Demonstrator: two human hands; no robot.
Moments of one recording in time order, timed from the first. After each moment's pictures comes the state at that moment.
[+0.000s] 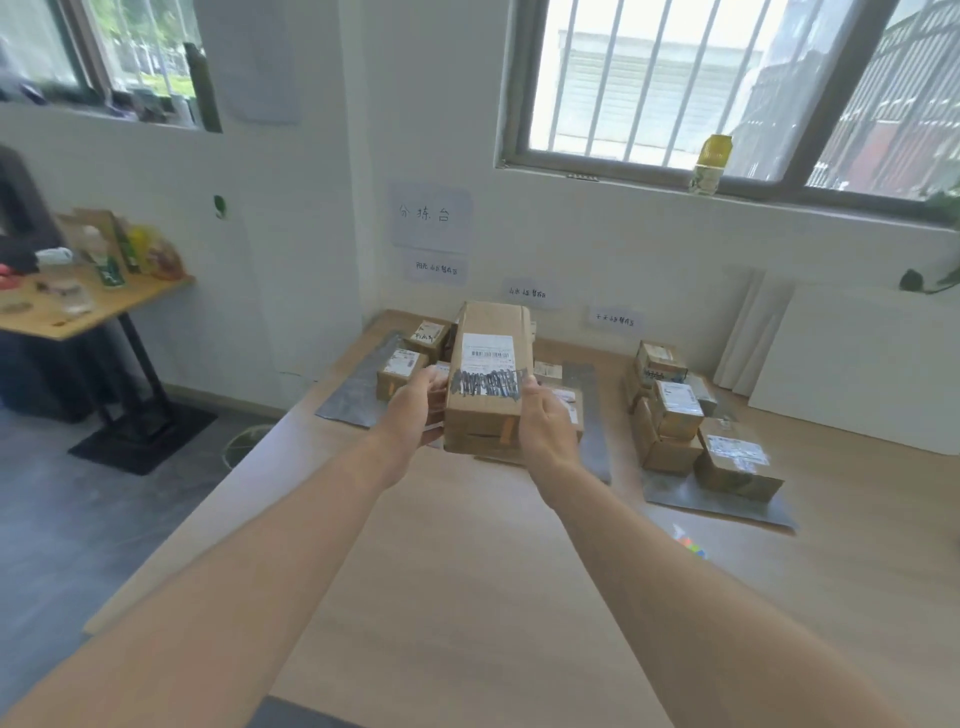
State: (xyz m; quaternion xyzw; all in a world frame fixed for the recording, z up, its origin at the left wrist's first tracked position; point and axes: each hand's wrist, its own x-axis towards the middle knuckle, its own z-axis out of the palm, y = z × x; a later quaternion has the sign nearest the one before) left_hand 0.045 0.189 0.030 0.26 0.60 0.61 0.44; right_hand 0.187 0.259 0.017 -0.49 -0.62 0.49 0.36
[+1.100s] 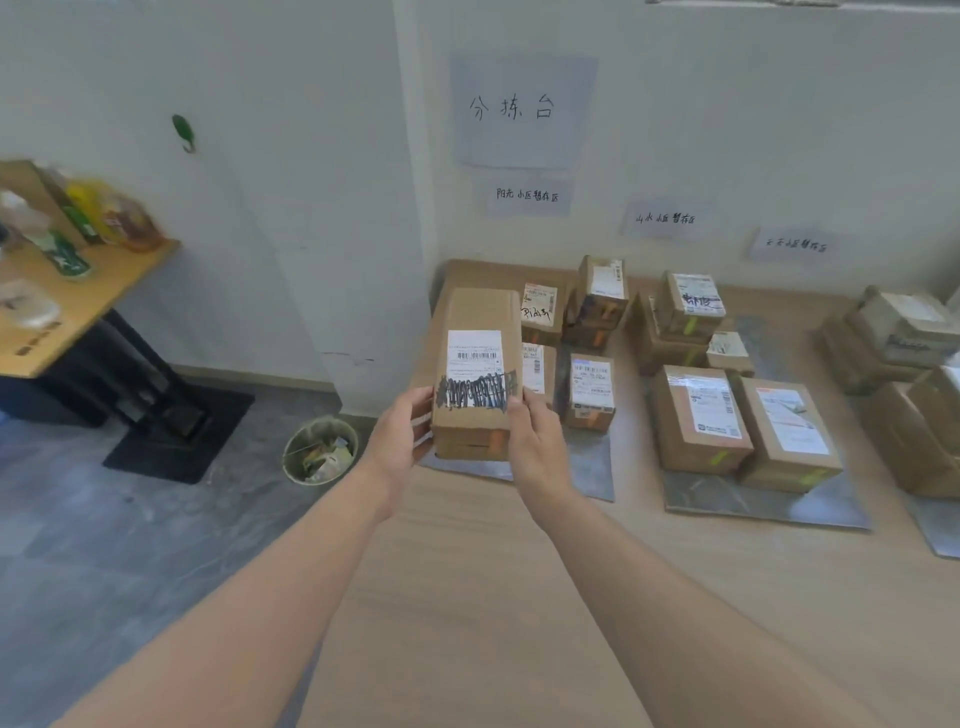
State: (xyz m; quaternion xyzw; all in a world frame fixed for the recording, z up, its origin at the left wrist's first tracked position) left_hand -0.391 0.348 -0.092 0.18 0.63 0.58 0.48; right_hand -0.255 0.412 -0.122 -0.52 -0.57 0.54 0.33
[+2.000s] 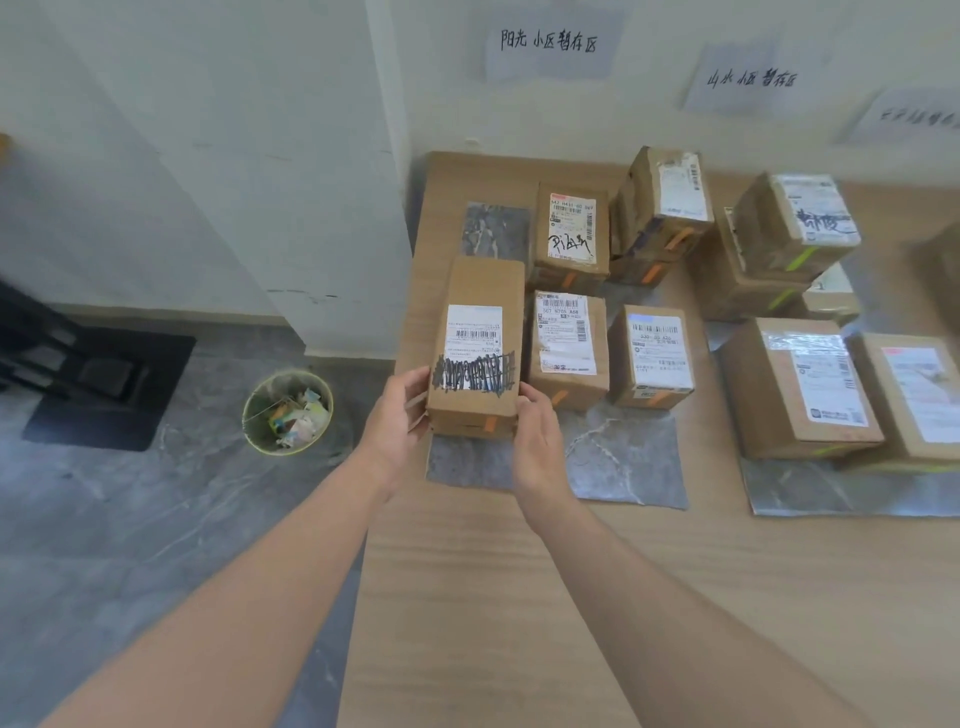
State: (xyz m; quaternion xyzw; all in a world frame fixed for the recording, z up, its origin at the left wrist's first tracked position) left_hand -0.511 0.481 -0.251 0.08 0.62 0.54 0.56; right_hand -0.364 0.504 -0.259 -0.61 -0.42 0.60 0.31
